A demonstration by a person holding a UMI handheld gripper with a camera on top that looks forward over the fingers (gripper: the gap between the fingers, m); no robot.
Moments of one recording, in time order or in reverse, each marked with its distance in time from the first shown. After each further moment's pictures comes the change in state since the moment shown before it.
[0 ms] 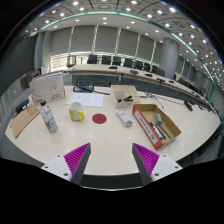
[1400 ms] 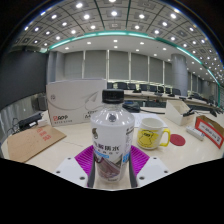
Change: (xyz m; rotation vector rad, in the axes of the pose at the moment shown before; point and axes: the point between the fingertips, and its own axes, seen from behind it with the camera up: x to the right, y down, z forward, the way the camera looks) arm -0.342 -0.061 0.217 0.350 -0.152 0.054
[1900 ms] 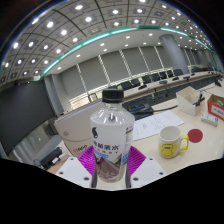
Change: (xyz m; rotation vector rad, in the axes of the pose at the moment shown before) arm -0.048 -0.091 0.009 0.018 -0.145 0.326
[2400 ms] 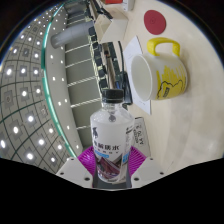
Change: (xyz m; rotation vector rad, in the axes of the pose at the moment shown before) arm 0.021 -0.059 0.061 0.021 -0.290 1.411
